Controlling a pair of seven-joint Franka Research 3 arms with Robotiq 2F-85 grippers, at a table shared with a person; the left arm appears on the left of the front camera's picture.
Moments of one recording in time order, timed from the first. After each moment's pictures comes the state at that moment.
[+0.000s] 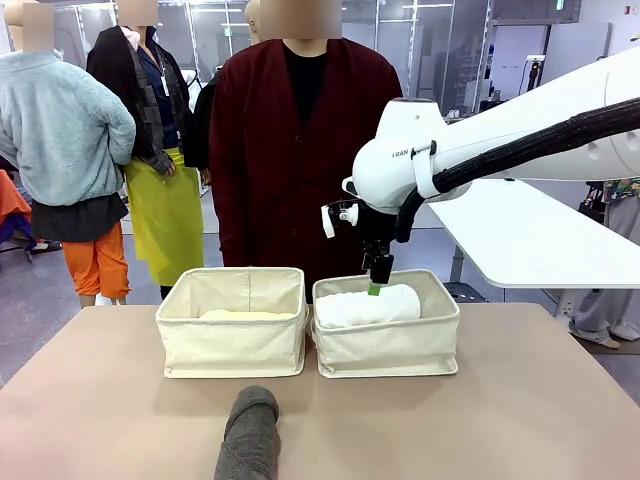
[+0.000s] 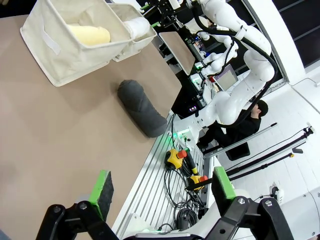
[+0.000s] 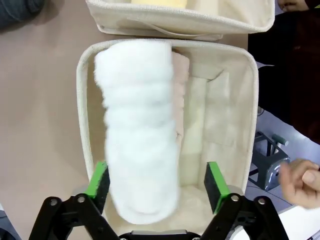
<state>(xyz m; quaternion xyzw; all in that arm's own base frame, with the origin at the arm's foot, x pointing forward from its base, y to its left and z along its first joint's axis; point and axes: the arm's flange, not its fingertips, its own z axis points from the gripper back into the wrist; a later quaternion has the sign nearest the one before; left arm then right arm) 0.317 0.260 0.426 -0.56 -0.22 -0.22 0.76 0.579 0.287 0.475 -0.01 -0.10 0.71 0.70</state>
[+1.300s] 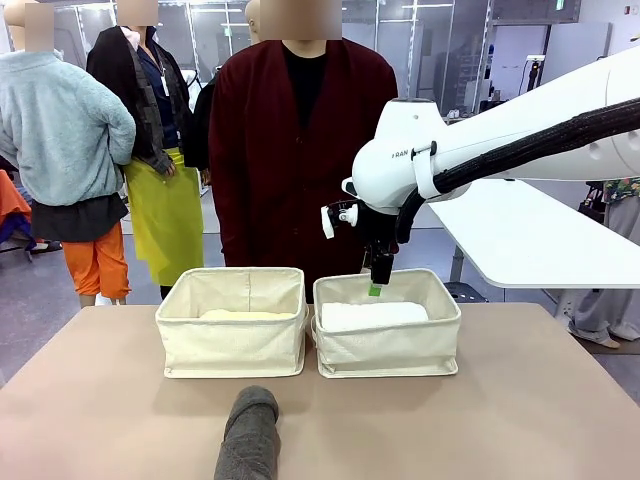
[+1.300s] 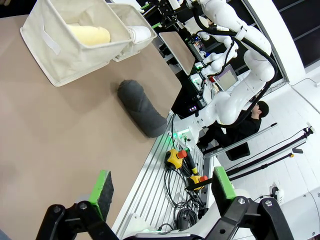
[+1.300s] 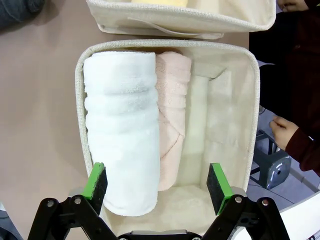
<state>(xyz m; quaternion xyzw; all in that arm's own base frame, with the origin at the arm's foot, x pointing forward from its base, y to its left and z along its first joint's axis) 0.317 0.260 0.426 -0.56 -0.22 -0.22 0.76 0.578 0.287 0.475 -0.01 -0.10 0.71 0.70</state>
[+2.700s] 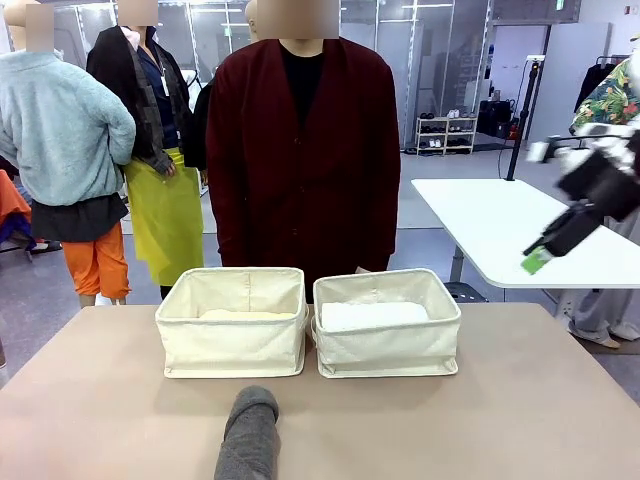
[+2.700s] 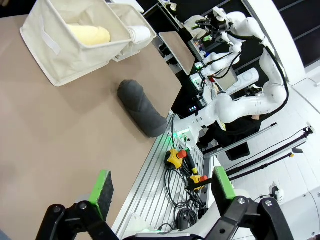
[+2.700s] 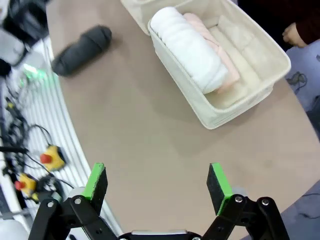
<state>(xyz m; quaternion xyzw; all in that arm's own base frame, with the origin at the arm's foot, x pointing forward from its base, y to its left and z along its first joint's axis) 0.317 0.260 0.426 -0.56 -0.22 -0.22 0.76 0.416 -0.011 0.561 0.25 -0.21 0.44 0.84</state>
